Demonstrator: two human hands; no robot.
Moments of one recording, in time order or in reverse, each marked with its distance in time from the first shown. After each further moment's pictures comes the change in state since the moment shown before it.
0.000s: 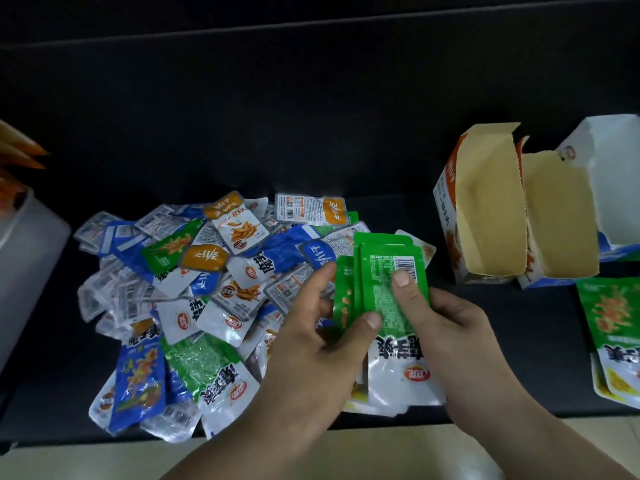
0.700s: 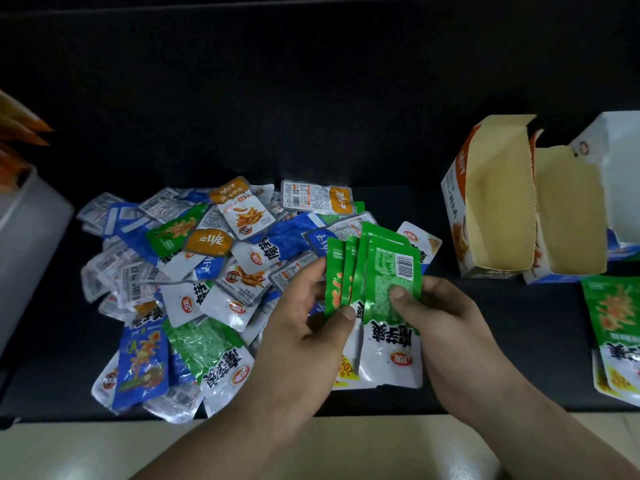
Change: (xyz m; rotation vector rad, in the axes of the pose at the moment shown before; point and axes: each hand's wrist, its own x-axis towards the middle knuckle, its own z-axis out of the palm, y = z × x) left_hand 0.002 -0.013 -0.014 0.002 0.021 0.031; right_hand 0.014 0.019 0.002 0.087 0.085 0.096
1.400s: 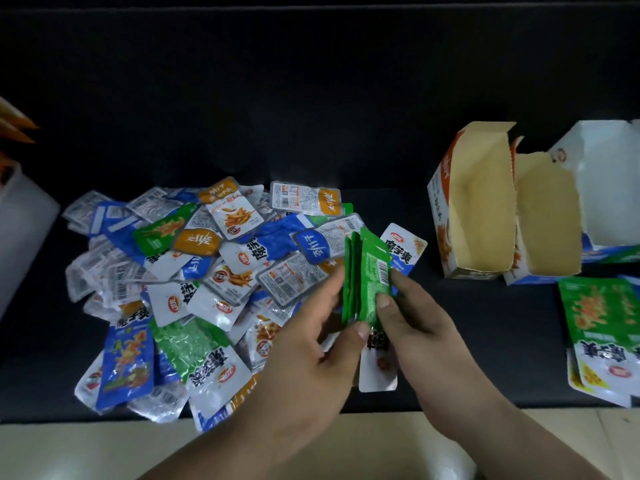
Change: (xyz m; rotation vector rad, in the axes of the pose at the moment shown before) left_hand -0.011 -0.002 0.014 0.031 -0.135 0.111; right_hand -0.013 0.007 -0.010 -0.261 -0.130 -0.147
